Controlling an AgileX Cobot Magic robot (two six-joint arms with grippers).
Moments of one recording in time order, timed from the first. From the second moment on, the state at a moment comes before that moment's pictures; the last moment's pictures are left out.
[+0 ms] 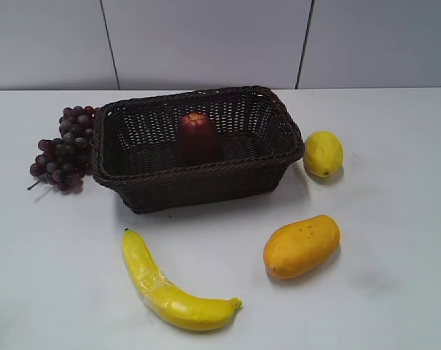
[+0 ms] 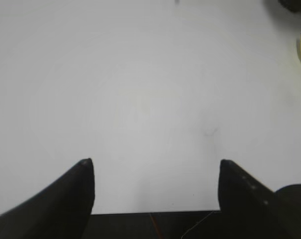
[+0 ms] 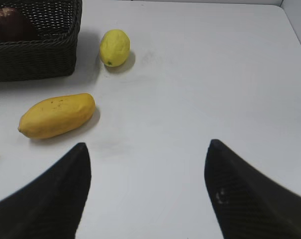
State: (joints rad) left arm -0.05 0.36 -0.48 -0.08 1.09 0.08; right arm 0.04 0.00 -0.50 0.09 1.04 -0.05
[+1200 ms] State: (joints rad) left arm -0.05 0.00 -0.48 -0.15 1.09 0.08; right arm 0.04 0.00 -0.50 0.09 1.04 -0.05
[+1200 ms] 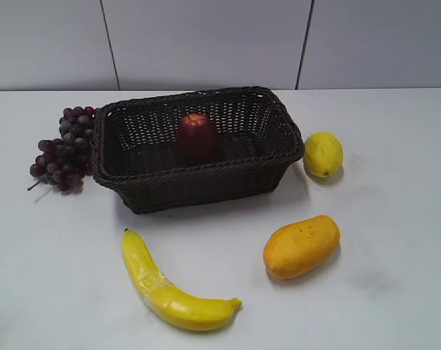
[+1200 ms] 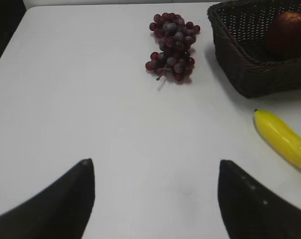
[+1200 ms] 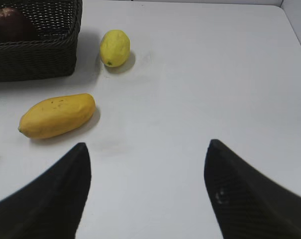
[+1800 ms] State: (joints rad) left arm -0.05 0.00 -0.48 -0.23 1.09 0.08; right arm 0.04 0.00 -0.50 0.09 1.04 -0.05
